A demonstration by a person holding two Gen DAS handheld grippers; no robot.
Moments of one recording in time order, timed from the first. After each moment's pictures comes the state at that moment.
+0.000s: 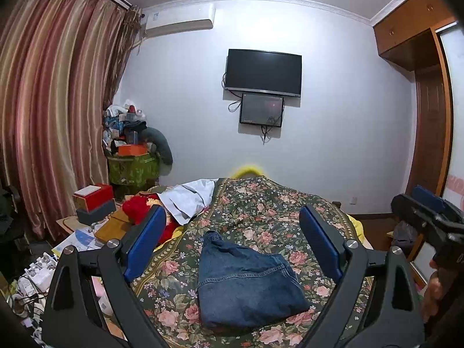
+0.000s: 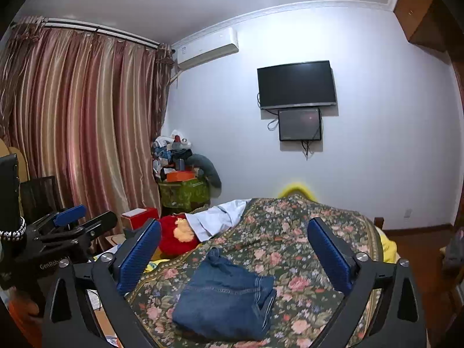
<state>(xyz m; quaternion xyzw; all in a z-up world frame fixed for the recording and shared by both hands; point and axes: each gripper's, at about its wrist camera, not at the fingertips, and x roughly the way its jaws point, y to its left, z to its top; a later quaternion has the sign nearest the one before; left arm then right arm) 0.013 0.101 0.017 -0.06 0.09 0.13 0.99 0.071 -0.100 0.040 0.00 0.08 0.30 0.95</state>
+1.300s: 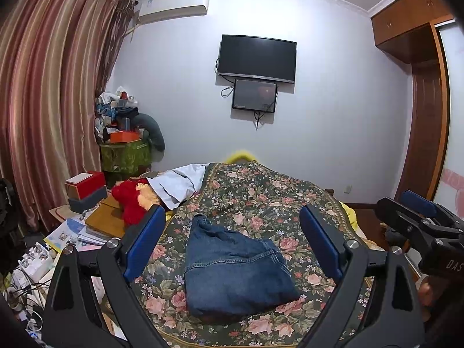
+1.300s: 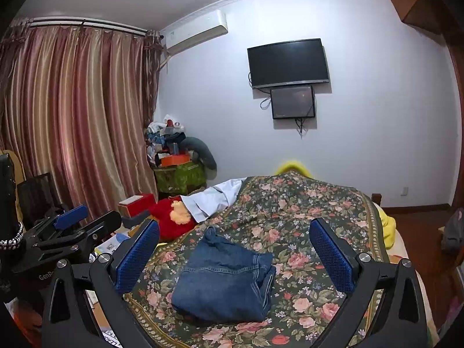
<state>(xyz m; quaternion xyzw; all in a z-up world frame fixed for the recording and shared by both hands) 0.021 0.095 -0.002 -0.07 0.12 0.11 0.98 0.083 -0.104 0.020 0.01 0.13 0.28 0.95</state>
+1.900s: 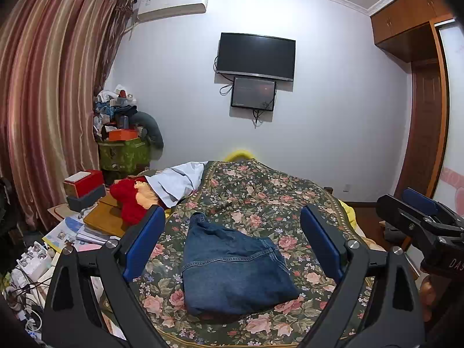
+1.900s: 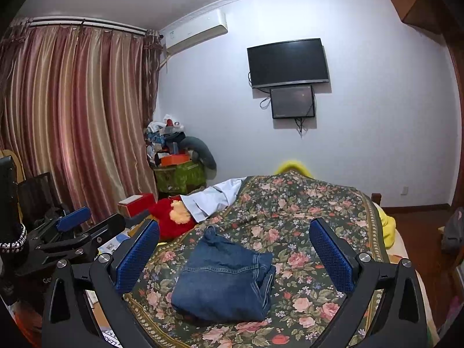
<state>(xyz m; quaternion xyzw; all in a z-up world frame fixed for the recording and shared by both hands) 0.024 0.096 -0.005 -0.07 0.12 0.11 0.98 0.082 -0.103 0.021 0.01 0.13 0.28 0.95</state>
